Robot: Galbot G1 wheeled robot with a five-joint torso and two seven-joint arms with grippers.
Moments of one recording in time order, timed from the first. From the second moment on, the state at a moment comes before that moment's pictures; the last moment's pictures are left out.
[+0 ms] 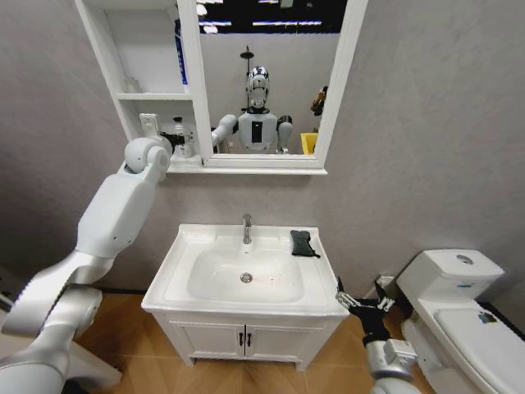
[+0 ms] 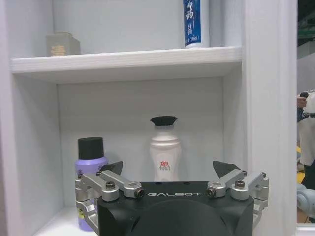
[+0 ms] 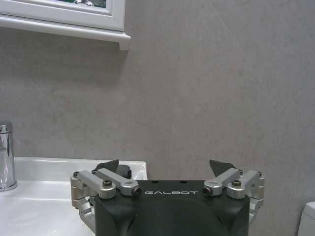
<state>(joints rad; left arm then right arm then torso) -0.05 -0.99 -0.04 -1.50 -0.88 0.60 -0.43 -1.66 1.53 0.71 2.27 0.06 -0.07 0.09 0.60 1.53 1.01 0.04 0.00</state>
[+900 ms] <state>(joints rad) 1.74 -1.36 -0.90 -2.31 -0.35 0.10 0.00 -1.66 1.53 0.70 2.30 0.05 -0.08 0.05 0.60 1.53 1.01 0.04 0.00</state>
